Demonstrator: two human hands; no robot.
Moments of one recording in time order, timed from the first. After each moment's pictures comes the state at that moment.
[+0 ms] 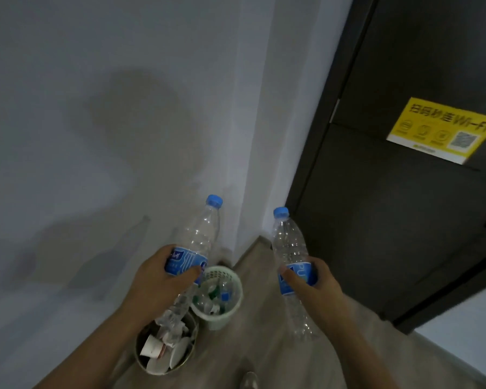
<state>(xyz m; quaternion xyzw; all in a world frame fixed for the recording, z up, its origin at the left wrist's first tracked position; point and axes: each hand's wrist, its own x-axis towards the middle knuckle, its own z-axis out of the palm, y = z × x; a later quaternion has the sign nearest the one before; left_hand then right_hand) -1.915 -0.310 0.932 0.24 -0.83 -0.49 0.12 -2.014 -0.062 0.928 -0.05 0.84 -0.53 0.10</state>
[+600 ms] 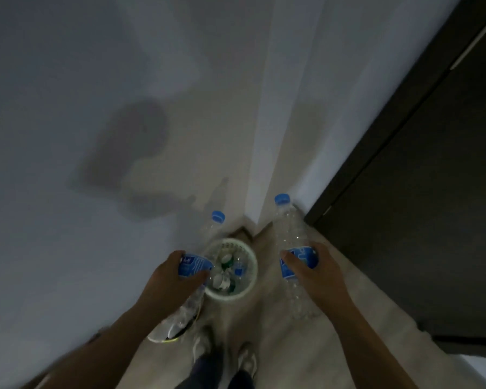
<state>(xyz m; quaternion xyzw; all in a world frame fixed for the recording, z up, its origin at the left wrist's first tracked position) -2.106 -0.347 0.804 0.43 -0.79 -0.43 -0.06 -2.261 -0.132 0.835 -0.05 0.83 -0.49 0.26</state>
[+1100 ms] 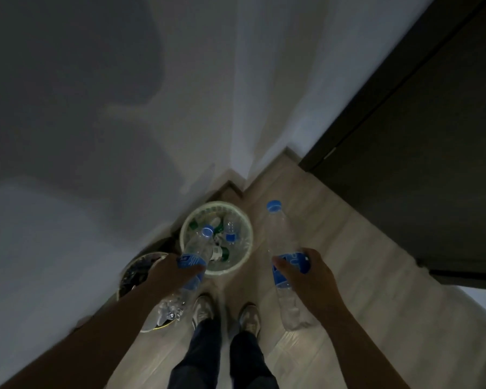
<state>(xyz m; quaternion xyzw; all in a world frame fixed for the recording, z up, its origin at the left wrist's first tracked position) -2.188 -0.401 0.593 0.44 -0.71 -0.45 -0.31 -2.296 -0.160 0.661 0.09 0.84 -0.40 0.34</state>
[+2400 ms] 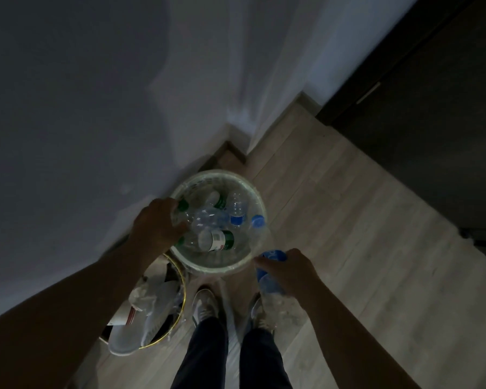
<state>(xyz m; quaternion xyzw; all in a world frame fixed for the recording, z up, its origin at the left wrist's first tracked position) -2.247 -0.466 0.376 0.29 -0.90 -0.25 -0.23 -2.307 -0.215 0.427 0.18 0.80 -0.26 0.51</state>
